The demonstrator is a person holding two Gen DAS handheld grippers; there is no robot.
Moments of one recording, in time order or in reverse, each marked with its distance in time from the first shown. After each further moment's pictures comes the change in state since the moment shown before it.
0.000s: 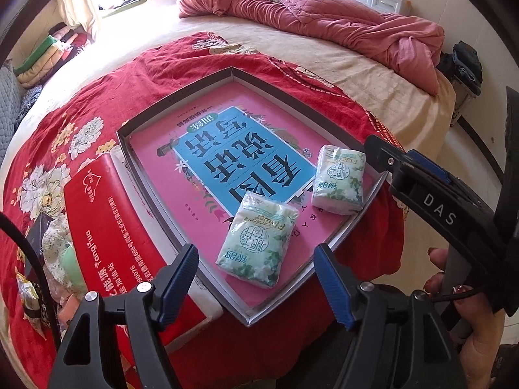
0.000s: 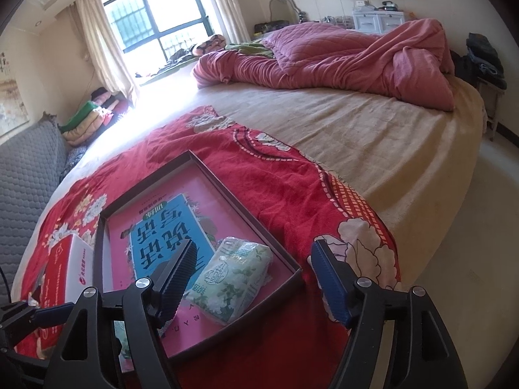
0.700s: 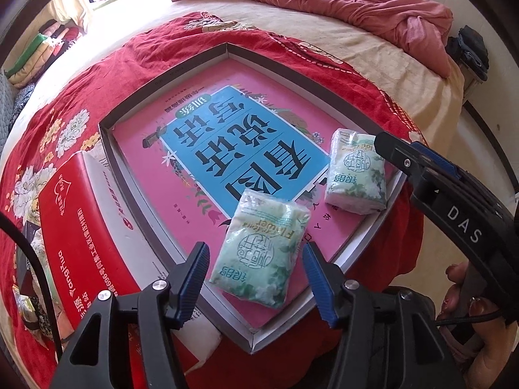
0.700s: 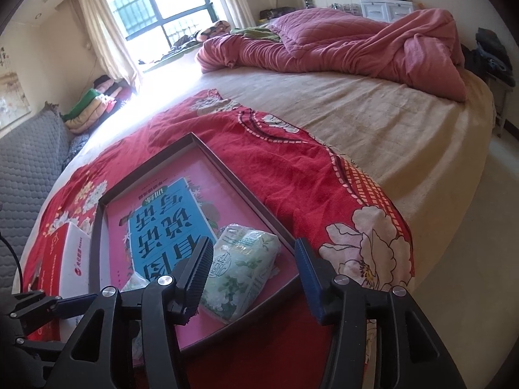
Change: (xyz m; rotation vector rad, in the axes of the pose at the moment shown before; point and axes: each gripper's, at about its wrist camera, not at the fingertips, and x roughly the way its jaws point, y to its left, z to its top) left arm 0.042 -0.002 0.012 0.032 0.092 0.014; right arm 0.020 0.001 -0.005 -0.012 0.075 0.022
